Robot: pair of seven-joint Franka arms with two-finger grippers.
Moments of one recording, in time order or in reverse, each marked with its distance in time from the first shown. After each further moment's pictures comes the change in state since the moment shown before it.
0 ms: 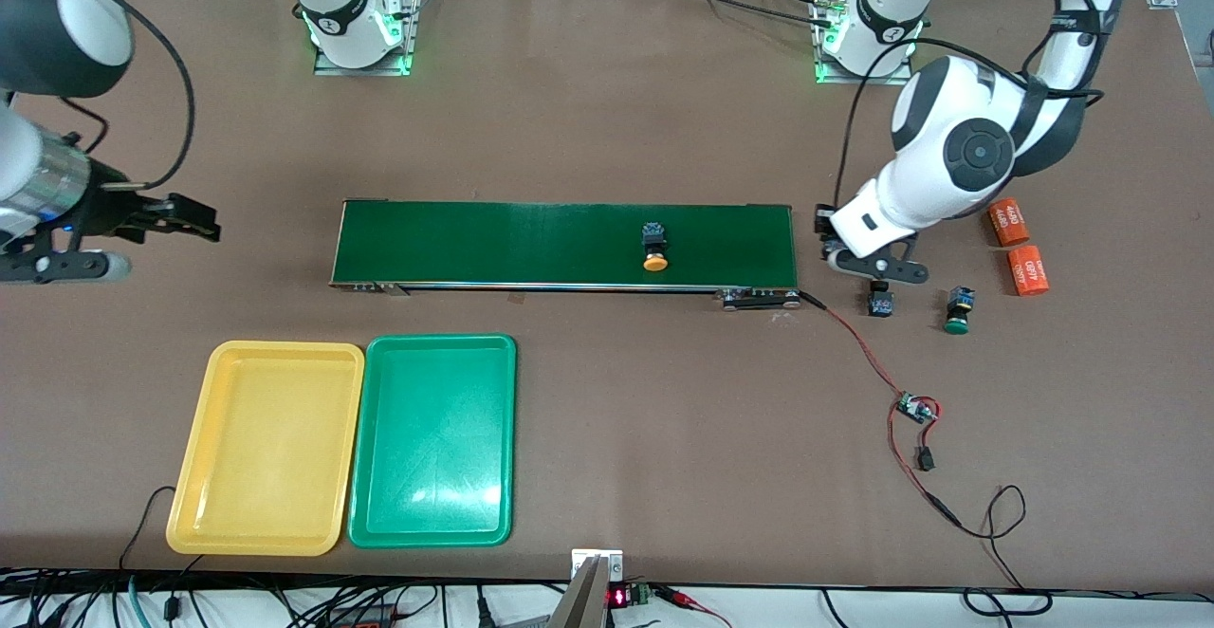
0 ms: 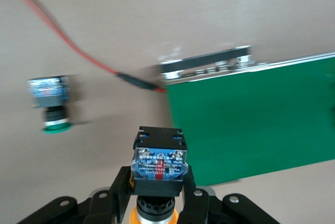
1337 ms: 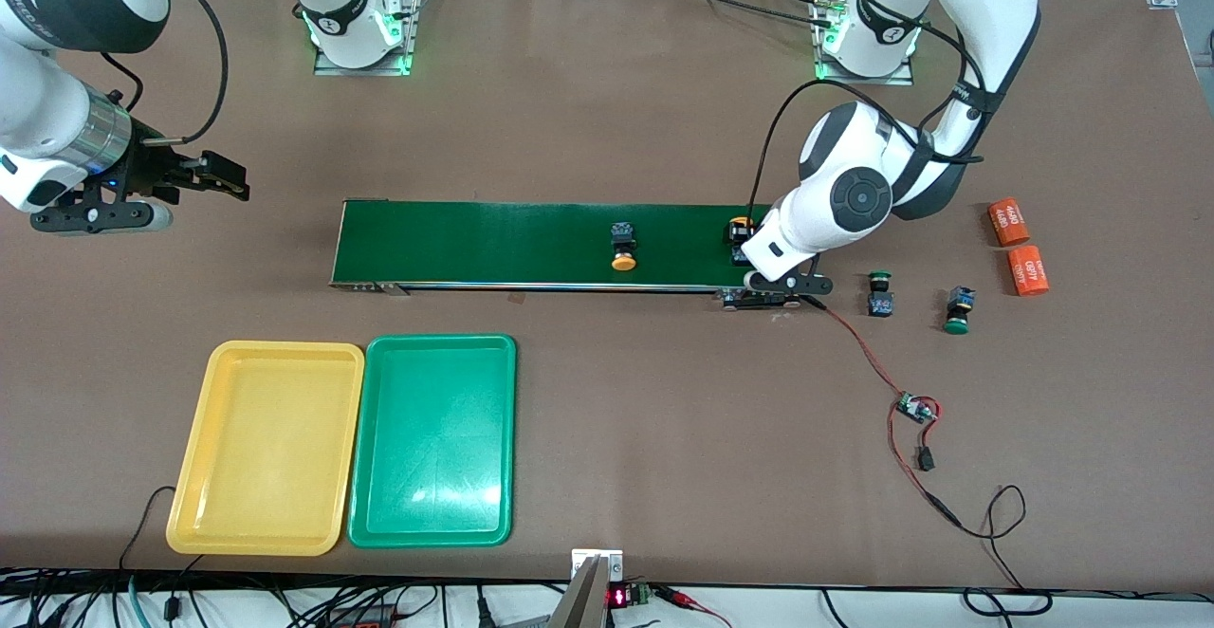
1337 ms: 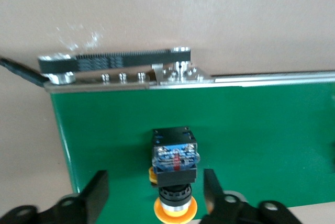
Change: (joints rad) left arm -0.143 0.200 0.014 0.084 -0.016 0.100 -0.236; right arm 0.019 -0.105 0.000 -0.133 0.000 -0.013 0.002
